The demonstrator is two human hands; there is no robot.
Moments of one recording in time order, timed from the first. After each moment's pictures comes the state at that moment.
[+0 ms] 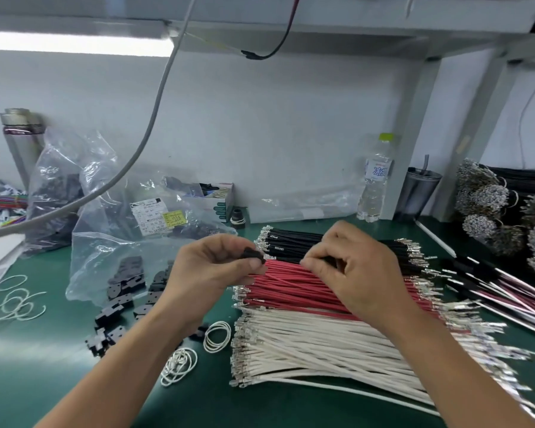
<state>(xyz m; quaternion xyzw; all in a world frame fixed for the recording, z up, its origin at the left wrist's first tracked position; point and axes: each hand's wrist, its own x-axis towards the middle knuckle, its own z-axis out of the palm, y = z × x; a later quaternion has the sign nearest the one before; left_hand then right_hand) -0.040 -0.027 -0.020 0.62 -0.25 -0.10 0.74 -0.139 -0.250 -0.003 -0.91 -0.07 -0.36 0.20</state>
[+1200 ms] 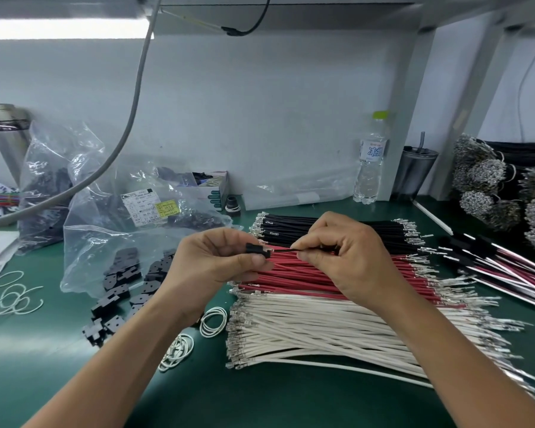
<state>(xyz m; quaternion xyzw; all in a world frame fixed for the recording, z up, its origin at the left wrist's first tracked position) -0.050 -0.032 -0.022 0.61 -0.27 -0.14 0.73 -0.144 -0.245 -0.006 -0.88 -0.08 -0.30 0.36</state>
